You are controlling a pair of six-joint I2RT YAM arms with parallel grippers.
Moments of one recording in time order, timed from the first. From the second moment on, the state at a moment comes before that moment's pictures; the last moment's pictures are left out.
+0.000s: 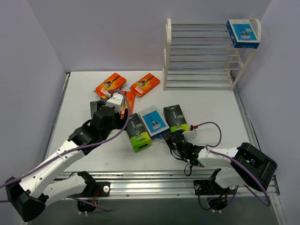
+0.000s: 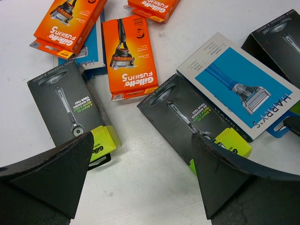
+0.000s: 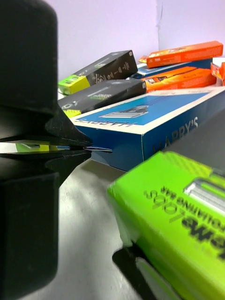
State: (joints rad) left arm -0.74 0.99 0.95 -0.44 -0.46 -0.13; right arm 0.87 1.33 0.28 0.47 0.49 1.58
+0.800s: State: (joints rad) left arm -0.74 1.00 0.95 -0.44 -0.46 -0.13; right arm 0.77 1.19 0.45 0.28 0.41 1.36
